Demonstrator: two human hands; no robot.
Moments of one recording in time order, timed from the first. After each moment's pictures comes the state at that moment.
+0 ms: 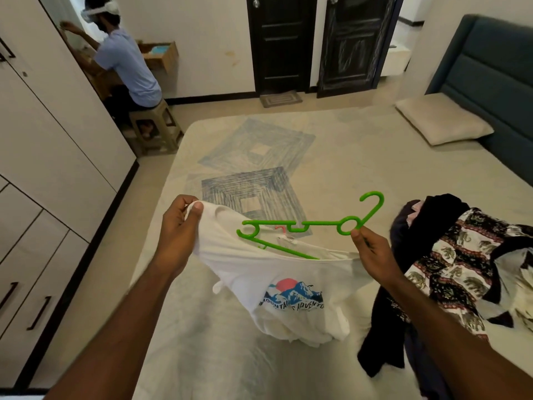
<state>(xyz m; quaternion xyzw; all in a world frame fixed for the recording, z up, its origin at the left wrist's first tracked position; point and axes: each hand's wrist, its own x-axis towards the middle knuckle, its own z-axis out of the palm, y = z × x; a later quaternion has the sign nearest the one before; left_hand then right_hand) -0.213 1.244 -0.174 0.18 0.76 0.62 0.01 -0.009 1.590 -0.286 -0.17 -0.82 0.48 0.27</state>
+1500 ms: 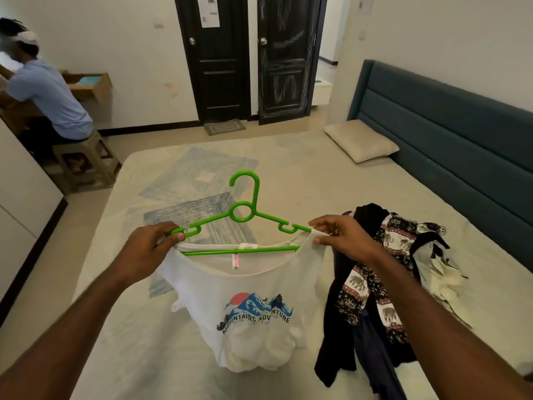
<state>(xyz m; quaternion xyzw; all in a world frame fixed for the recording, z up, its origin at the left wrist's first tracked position) -0.236 1.292 -0.156 0.46 0.82 0.34 0.02 0.032 1.660 -0.185 -0.19 -0.85 0.47 0.13</state>
